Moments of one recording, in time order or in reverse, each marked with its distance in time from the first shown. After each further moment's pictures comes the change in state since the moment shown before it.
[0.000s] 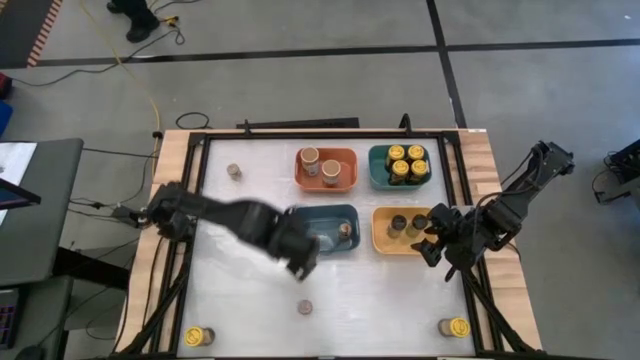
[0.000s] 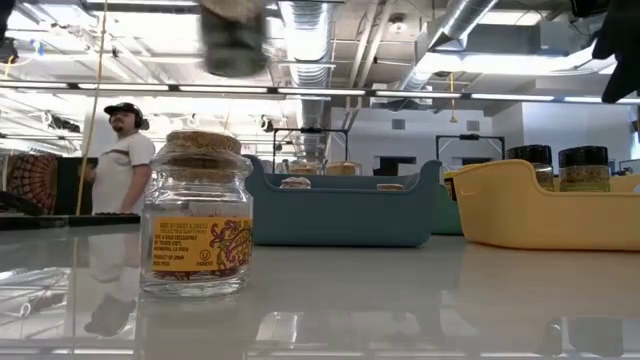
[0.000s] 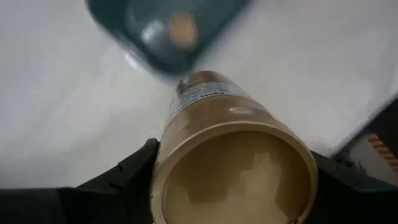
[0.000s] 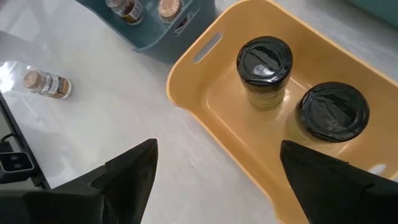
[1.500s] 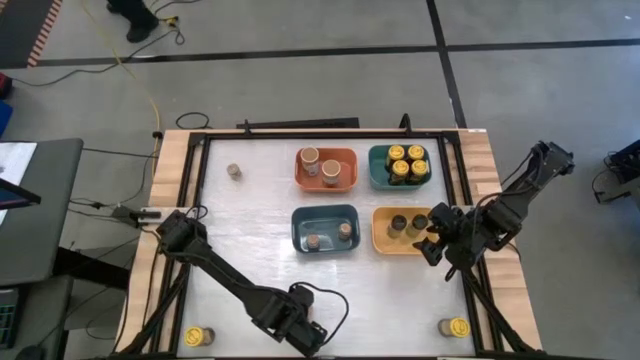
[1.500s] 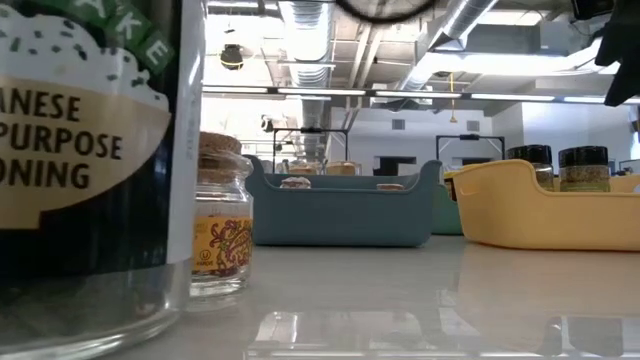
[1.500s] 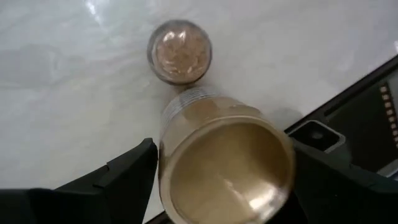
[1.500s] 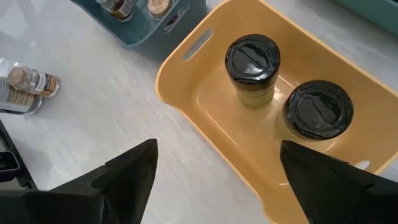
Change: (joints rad) left arm -0.284 0.251 -0.152 0.478 0.050 -0.494; right arm 0.002 0.000 0.000 -0.040 0.000 0.004
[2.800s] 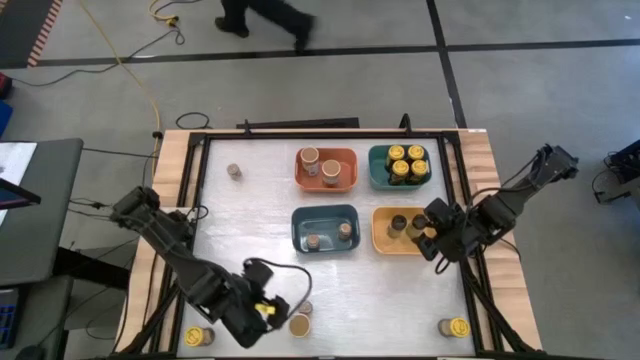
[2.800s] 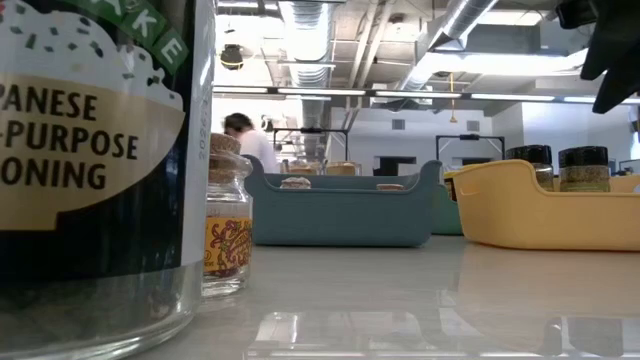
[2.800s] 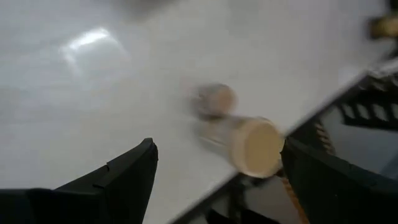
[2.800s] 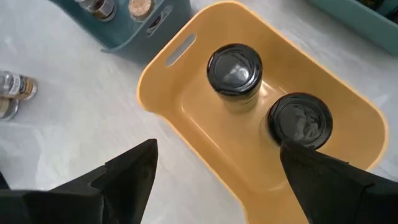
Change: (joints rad) left arm -0.111 -0.427 -0.305 -0.023 -0.316 -0.159; right arm -0.107 0.000 0.001 -0.008 -0.050 -0.098
